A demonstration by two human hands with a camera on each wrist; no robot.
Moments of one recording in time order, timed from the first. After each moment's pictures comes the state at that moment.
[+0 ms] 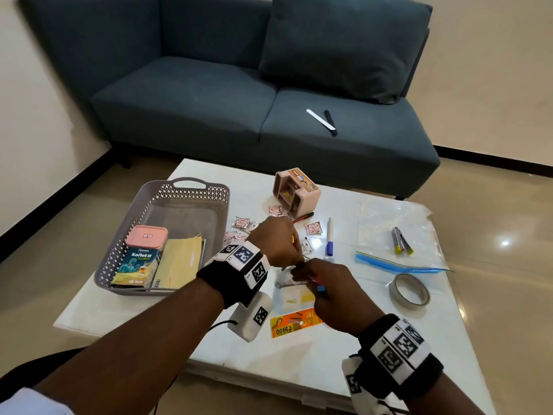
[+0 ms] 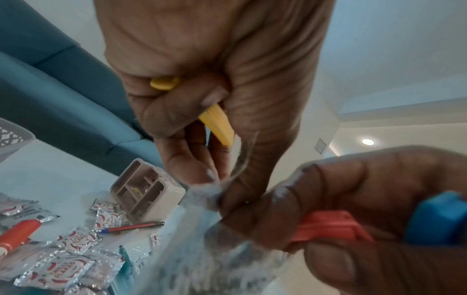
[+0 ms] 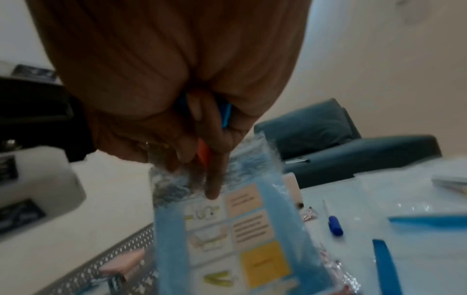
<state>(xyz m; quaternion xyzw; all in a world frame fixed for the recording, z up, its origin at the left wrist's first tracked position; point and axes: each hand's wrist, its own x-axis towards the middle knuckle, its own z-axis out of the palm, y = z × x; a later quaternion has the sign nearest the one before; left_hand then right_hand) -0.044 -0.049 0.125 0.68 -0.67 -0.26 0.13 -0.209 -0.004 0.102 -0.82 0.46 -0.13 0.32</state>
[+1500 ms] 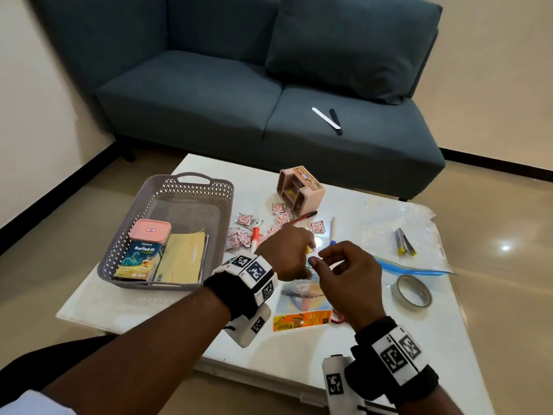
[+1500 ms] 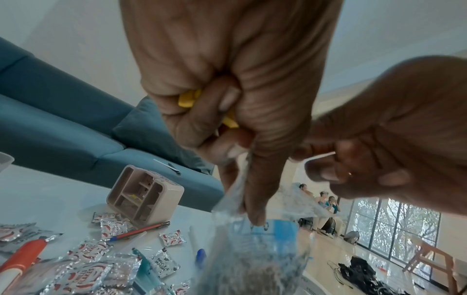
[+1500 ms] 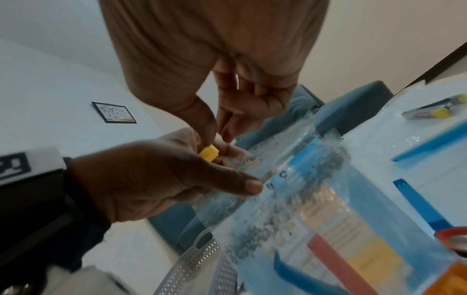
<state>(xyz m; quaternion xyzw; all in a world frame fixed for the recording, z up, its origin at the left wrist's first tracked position) -0.052 -0.029 0.121 0.61 -0.75 -0.25 0.11 -0.196 0.003 0.112 -0.65 0.62 -0.37 0.26</state>
